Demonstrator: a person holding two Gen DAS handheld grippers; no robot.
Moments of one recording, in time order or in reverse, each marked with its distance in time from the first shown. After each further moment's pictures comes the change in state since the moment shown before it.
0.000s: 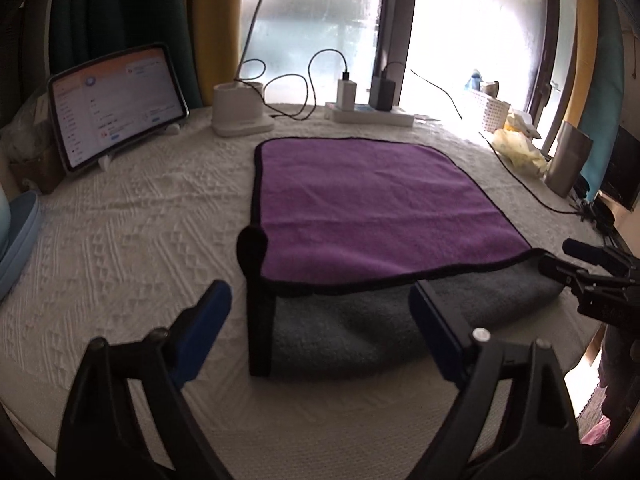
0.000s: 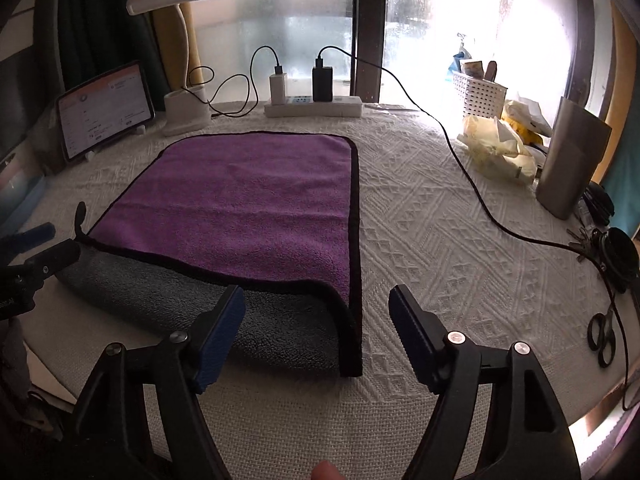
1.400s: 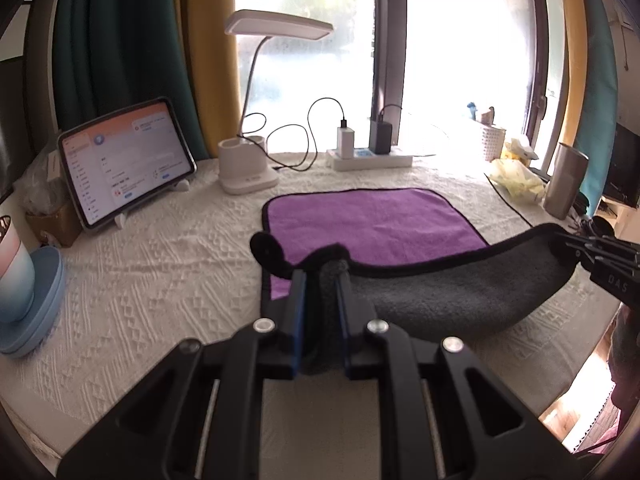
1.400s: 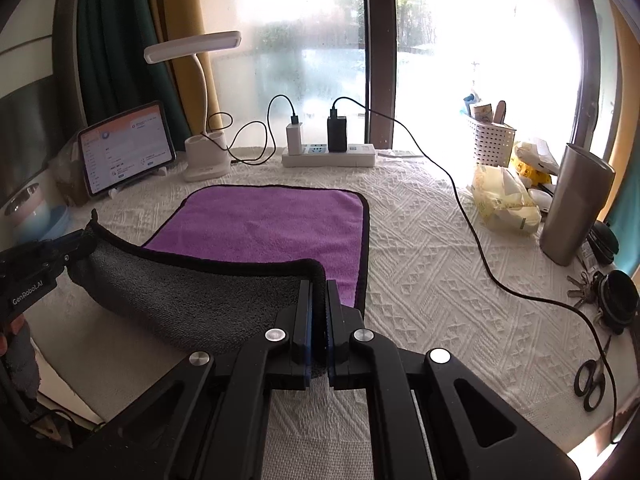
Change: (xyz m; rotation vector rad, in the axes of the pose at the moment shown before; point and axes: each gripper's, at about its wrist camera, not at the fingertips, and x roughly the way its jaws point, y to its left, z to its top) left arm -0.036 -0.013 0.041 0.035 -0.128 0.026; right arm -0.029 -0.004 0.038 -0.010 -0.132 0.064
